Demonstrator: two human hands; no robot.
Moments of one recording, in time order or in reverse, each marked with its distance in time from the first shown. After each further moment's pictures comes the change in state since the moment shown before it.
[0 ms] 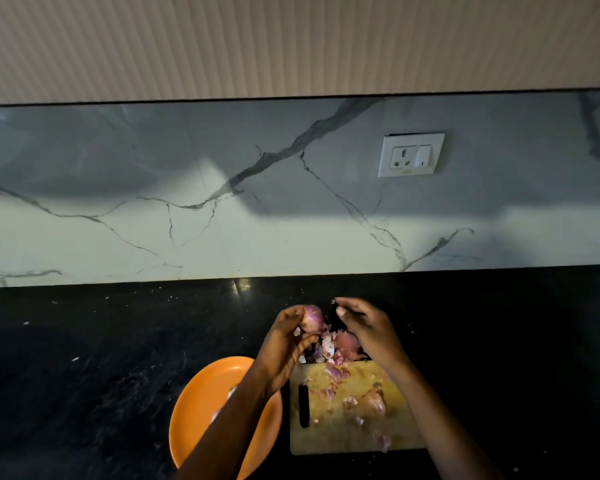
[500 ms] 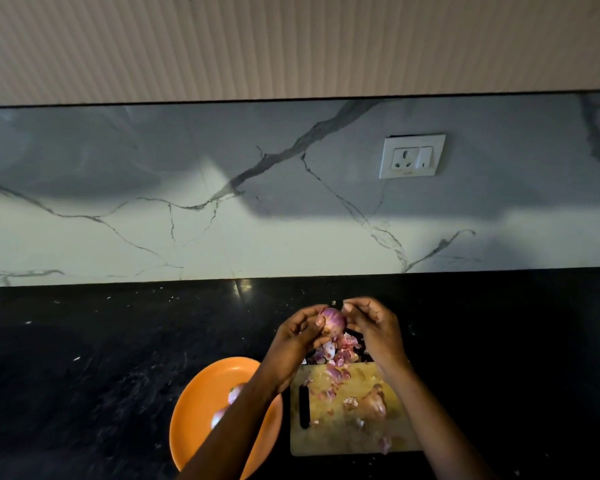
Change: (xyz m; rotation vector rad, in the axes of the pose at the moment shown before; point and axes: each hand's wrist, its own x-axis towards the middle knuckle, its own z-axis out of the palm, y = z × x) left_hand -0.003 -0.005 0.010 0.341 -0.134 0.144; right_hand -0.004 0.000 0.007 0.280 0.156 0.023
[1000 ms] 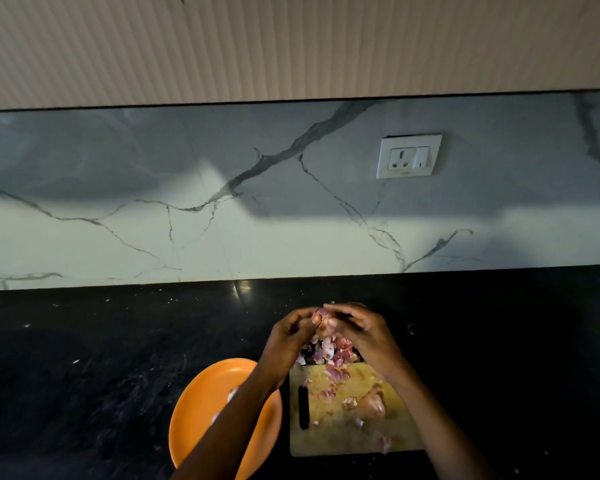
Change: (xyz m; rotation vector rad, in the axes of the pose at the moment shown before) left_hand 0.005 -0.005 -0.011 0.282 0.058 0.071; right_hand -0.008 -0.011 -0.002 -0.102 -0.292 -0.090
